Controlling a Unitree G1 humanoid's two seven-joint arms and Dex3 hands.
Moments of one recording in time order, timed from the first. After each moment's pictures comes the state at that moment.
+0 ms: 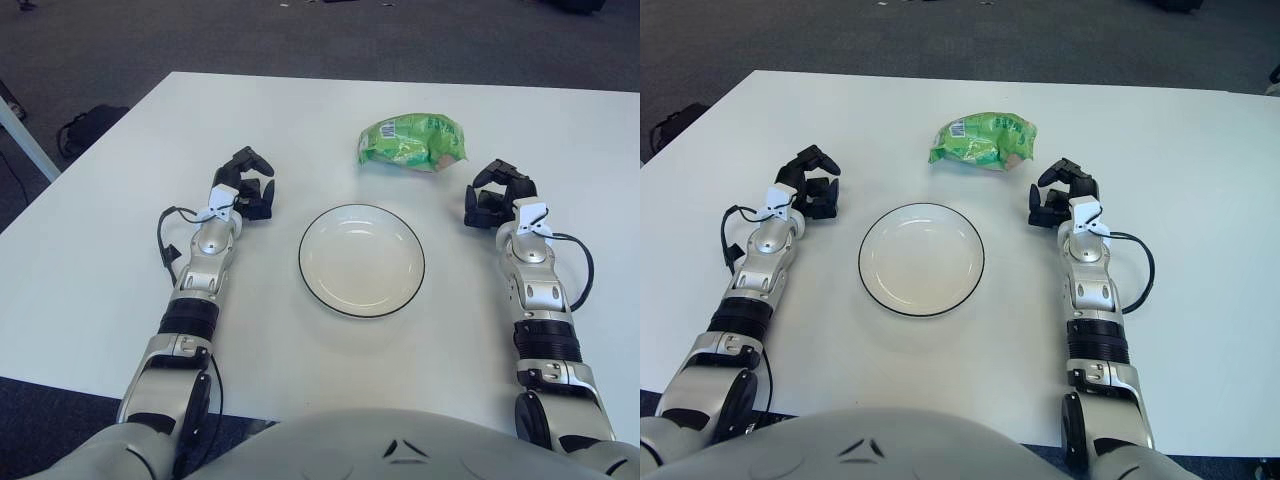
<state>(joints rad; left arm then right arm) -0.34 0.19 0.02 0.44 0.06 0.00 0.07 -0.25 -0.22 -0.16 0.19 -0.05 0.13 -0.11</state>
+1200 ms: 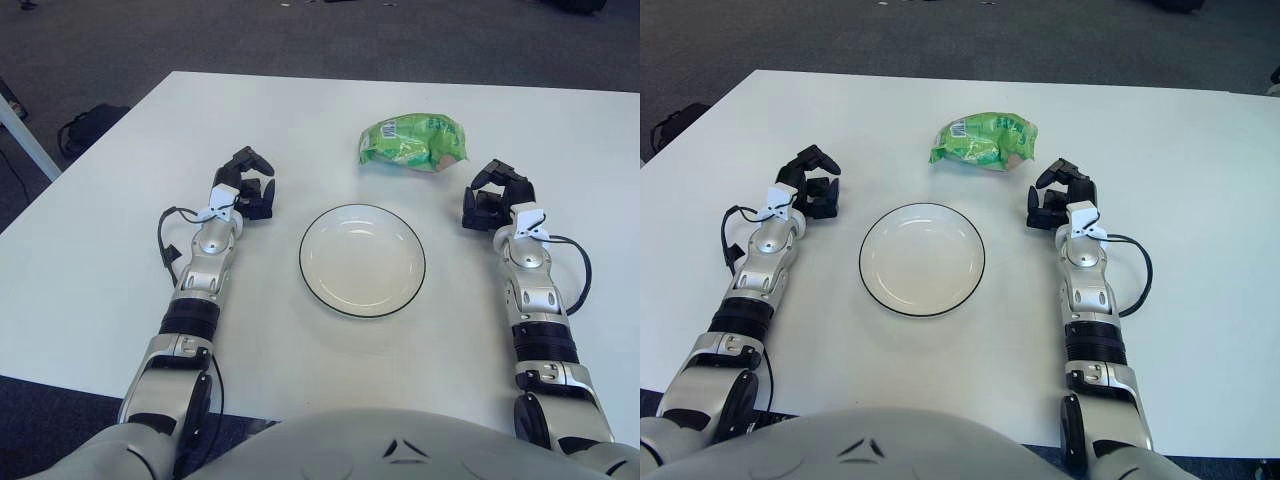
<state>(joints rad) -0.35 0.18 0.01 0.44 0.06 0.00 0.07 -0.25 -0.23 -0.16 0.27 -0.11 -0.05 -0.15</state>
